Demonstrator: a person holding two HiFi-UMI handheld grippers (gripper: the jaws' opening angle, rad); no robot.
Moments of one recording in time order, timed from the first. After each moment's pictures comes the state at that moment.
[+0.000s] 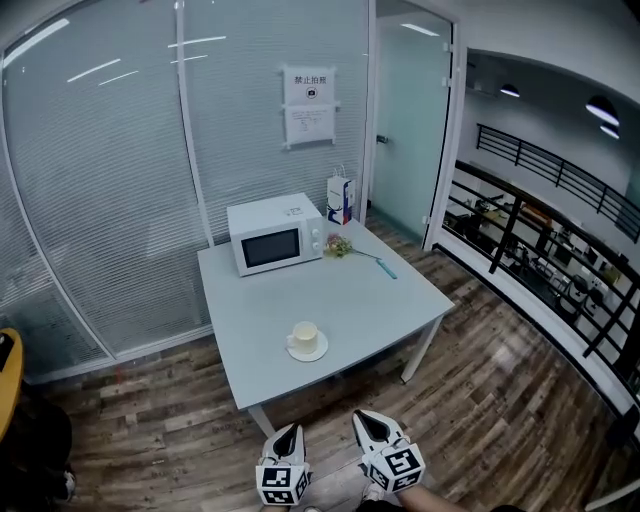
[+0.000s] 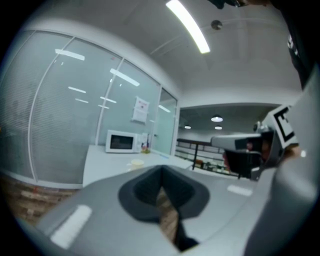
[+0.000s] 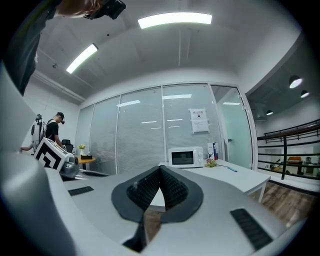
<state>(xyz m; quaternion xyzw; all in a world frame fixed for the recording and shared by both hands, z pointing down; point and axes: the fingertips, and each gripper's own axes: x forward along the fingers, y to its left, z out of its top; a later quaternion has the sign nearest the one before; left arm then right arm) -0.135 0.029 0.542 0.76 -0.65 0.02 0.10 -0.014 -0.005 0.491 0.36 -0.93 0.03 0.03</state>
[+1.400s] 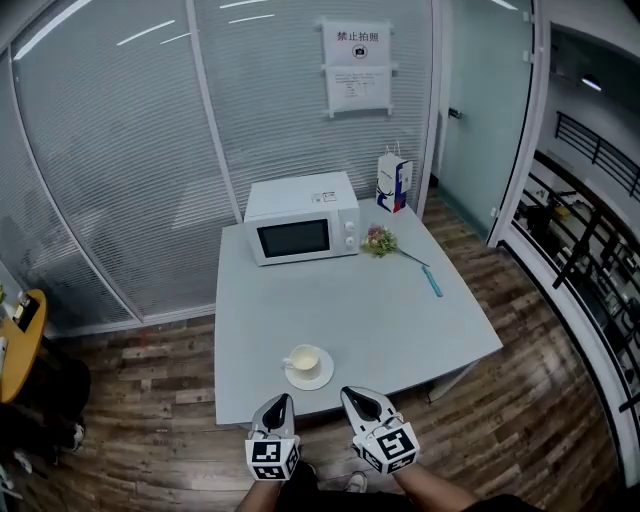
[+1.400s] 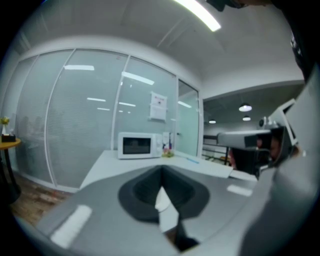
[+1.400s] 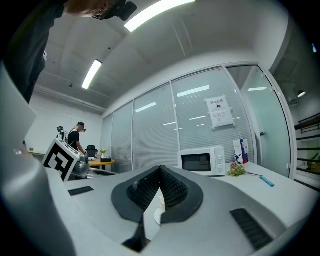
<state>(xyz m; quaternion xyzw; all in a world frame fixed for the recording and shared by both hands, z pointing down) -0.159 -0.194 0.548 0.65 -0.75 0.05 0.09 -0.047 -0.243 0.498 0.20 -0.98 0.03 0.01</state>
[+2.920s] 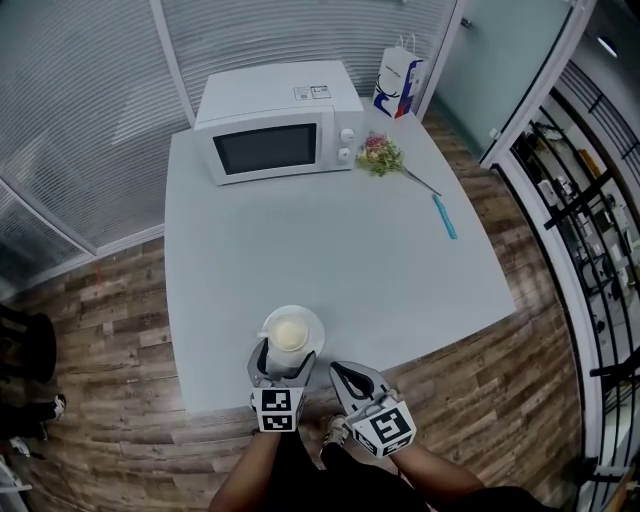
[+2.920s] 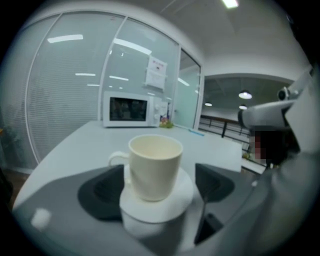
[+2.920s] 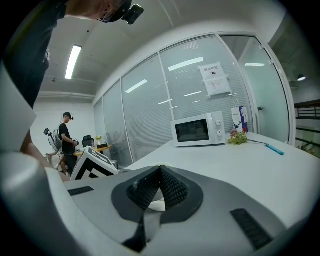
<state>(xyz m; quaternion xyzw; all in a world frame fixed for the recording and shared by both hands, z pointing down) -0.190 -0.322 0.711 0.67 -0.70 0.12 0.20 -0.101 -0.308 0.618 0.20 -0.97 0.10 0.13</state>
